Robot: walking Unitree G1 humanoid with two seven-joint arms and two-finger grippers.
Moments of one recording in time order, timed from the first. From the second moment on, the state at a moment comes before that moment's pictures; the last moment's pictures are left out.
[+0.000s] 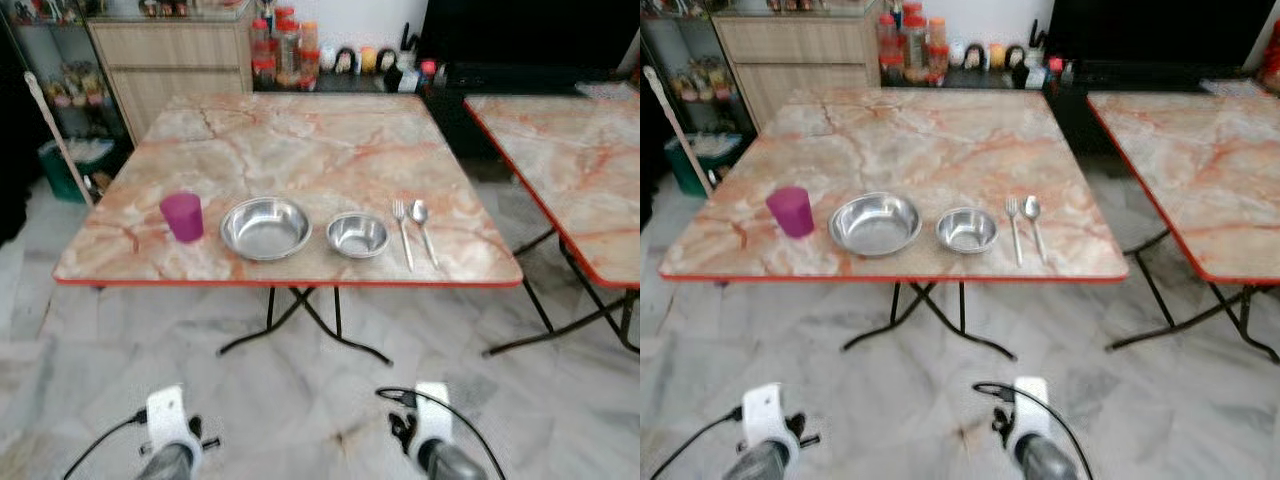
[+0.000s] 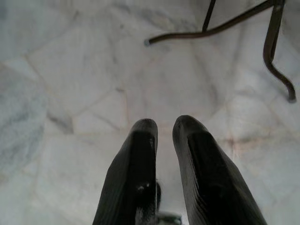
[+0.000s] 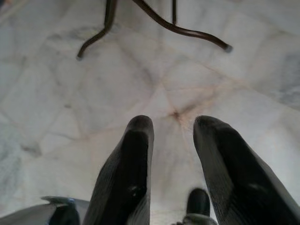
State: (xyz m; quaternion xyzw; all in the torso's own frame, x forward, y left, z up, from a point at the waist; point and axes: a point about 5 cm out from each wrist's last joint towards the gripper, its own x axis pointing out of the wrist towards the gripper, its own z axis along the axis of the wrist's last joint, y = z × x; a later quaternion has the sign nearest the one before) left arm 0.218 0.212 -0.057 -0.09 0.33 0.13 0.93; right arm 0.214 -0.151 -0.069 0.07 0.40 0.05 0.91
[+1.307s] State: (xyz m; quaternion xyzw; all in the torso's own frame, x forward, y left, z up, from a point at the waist) left arm 0.207 0.209 -0.064 -0.09 0.35 0.13 0.92; right arm 0.214 -0.152 -0.069 0.07 0.40 0.05 0.91
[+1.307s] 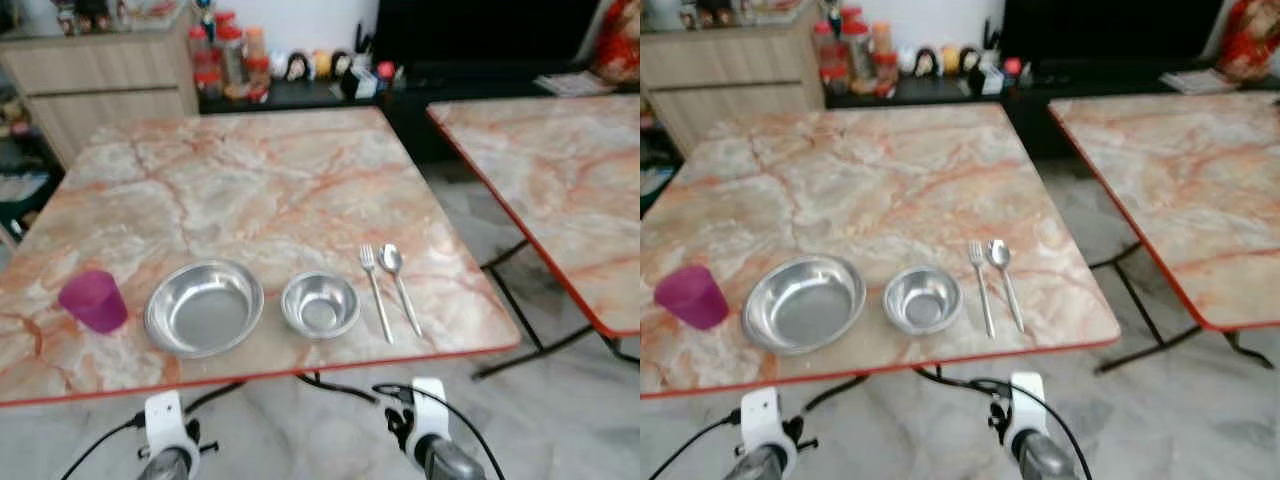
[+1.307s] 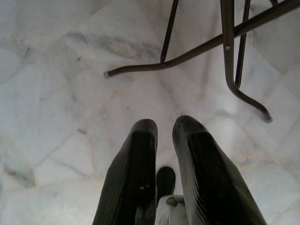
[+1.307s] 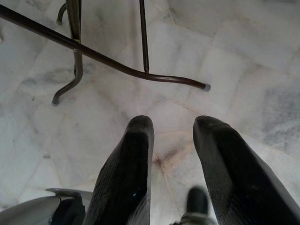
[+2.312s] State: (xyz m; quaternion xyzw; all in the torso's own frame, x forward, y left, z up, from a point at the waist) left arm 0.139 0.262 -0.054 -0.05 0.23 0.23 0.94; right arm 0.201 -0.147 -0.076 0.07 0.42 0.06 0.90
